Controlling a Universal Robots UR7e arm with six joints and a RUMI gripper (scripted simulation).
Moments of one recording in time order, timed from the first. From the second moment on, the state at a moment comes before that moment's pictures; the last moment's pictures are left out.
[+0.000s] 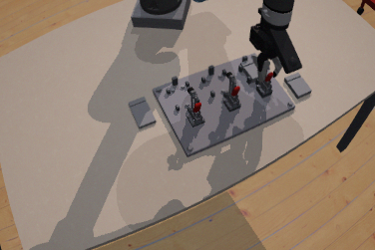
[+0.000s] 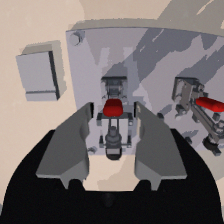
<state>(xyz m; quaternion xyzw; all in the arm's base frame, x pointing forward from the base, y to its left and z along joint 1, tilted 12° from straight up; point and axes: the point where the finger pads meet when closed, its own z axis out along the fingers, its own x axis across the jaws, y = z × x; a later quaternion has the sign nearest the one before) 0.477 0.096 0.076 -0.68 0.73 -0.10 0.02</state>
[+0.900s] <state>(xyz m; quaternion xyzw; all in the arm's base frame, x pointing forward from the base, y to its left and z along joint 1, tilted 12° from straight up) 0.469 0.102 0.120 -0.68 0.73 -0.11 0.02</state>
